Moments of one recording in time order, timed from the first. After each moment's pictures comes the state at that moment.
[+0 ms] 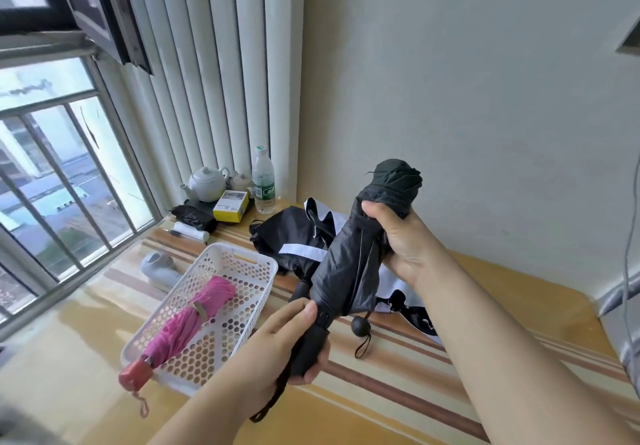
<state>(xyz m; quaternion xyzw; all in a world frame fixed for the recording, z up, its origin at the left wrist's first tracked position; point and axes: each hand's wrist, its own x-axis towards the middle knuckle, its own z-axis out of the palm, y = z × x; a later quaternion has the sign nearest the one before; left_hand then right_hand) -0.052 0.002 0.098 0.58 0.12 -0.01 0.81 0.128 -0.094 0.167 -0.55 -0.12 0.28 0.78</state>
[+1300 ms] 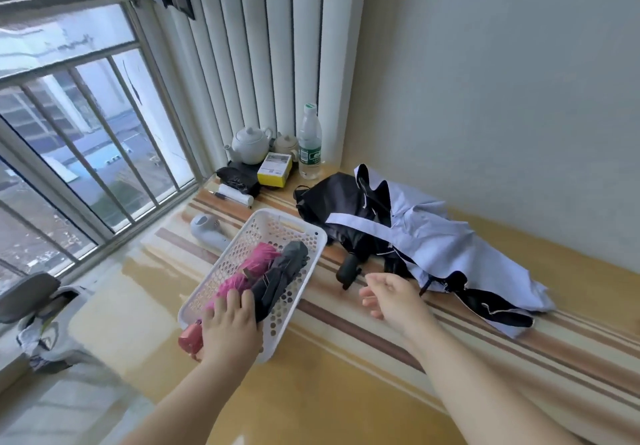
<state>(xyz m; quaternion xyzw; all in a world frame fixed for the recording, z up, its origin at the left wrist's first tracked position) -0.094 0.117 -0.024 0.93 0.35 -0.12 0.00 0.068 -0.057 0.032 -0.80 -0.04 0.34 0.49</state>
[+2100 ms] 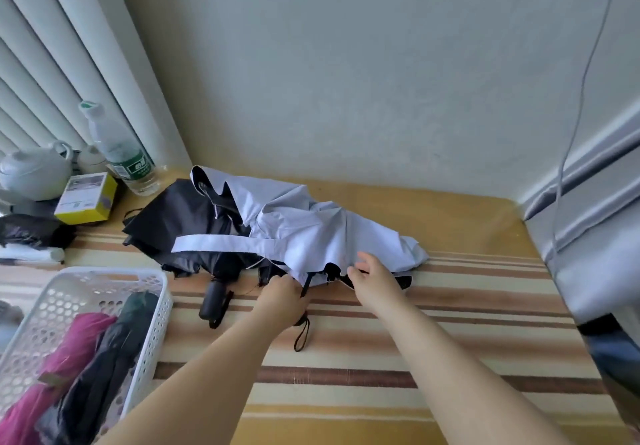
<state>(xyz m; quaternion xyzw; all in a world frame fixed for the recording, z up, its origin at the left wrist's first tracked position) 0.165 -0.030 -0.054 0.92 0.15 -0.21 0.28 0.203 -0.187 -0.005 -0.87 0.07 0.26 0.41</state>
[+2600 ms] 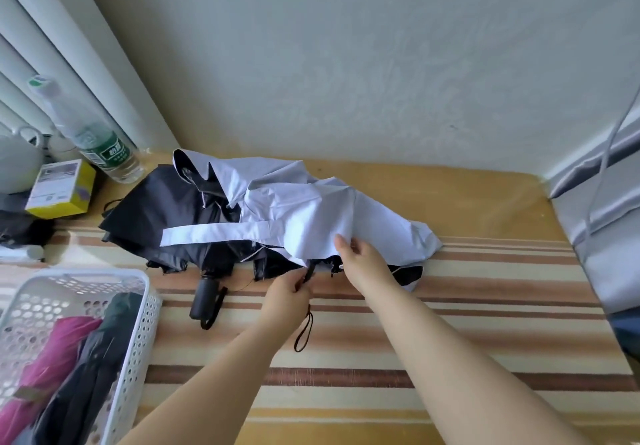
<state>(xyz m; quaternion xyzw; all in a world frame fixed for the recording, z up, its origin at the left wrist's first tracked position) 0.166 -0.044 -0.082 0.78 0.24 -0.13 0.56 0.239 -0.166 -0.043 -0.84 0.11 0.28 0.46</state>
